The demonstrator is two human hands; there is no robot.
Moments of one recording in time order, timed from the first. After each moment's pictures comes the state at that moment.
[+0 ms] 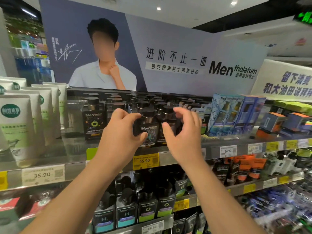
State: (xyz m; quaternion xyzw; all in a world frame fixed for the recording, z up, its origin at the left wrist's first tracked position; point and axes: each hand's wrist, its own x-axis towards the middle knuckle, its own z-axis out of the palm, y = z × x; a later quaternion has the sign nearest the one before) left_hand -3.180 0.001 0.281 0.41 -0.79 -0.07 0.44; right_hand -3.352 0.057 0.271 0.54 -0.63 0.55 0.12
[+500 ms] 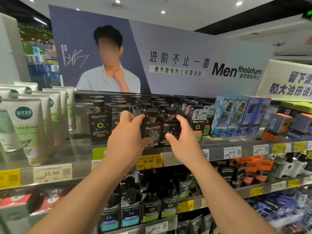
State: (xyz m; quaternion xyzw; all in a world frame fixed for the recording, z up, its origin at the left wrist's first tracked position) left_hand -3.192 0.006 0.284 0.48 -0.79 -0.05 0.37; right_hand -3.368 0.050 0.265 0.54 -0.69 0.47 -0.07
